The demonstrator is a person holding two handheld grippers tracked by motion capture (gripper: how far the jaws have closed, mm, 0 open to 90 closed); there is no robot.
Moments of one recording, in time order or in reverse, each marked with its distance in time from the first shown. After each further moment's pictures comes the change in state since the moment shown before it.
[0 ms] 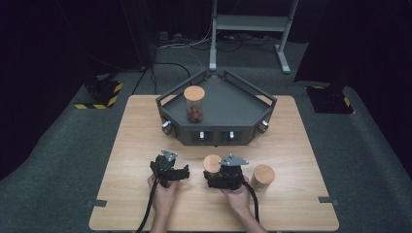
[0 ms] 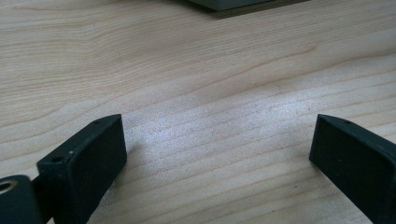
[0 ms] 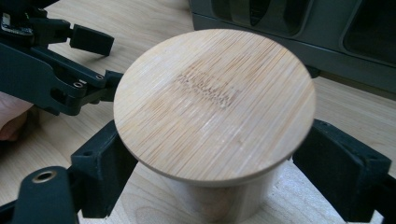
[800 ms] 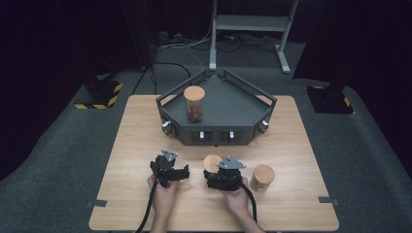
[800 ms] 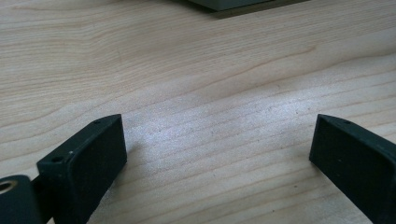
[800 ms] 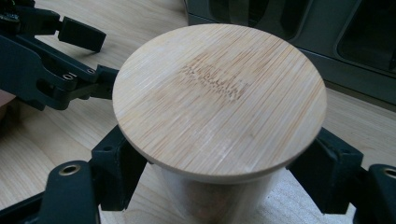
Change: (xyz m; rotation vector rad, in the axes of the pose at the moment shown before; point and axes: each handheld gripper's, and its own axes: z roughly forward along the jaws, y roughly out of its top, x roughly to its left) left arm 0.000 0.000 0.000 0.000 0.000 0.000; right arm 0.006 -0.006 0.003 -0.030 -0.052 -0.056
